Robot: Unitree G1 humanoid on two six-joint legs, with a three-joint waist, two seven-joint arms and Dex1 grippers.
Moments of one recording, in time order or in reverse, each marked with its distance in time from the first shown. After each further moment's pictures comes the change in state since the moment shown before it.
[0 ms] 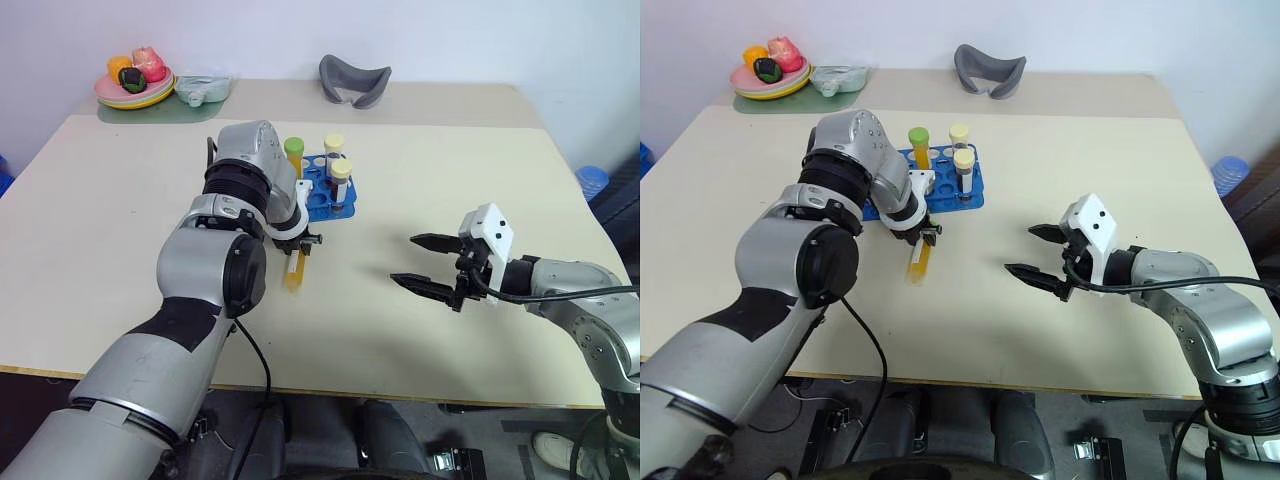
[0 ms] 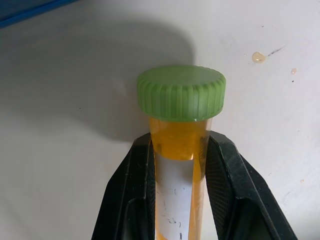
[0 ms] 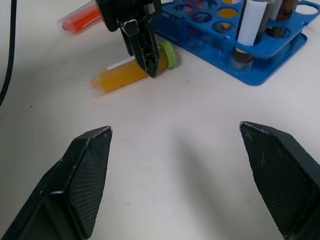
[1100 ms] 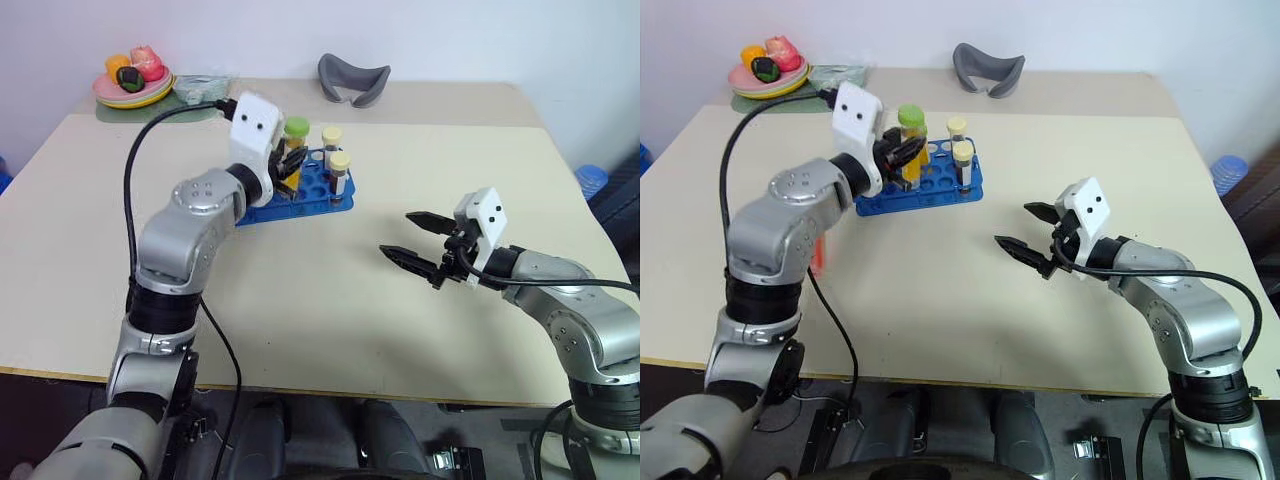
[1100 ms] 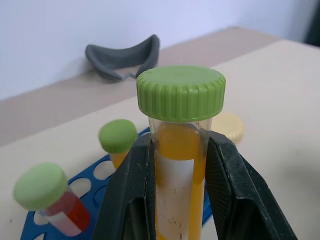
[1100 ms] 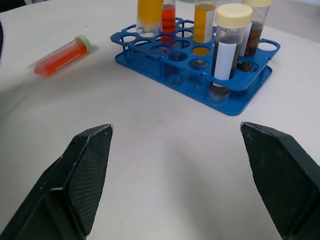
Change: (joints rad) left arm 0.737 0.255 -0.357 -1.285 0.006 -0.840 -0.422; right arm -0.065 0.140 0.000 0.032 -0.033 -0.036 -0.128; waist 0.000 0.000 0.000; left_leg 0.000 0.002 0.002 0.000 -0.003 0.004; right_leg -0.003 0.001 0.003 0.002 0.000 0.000
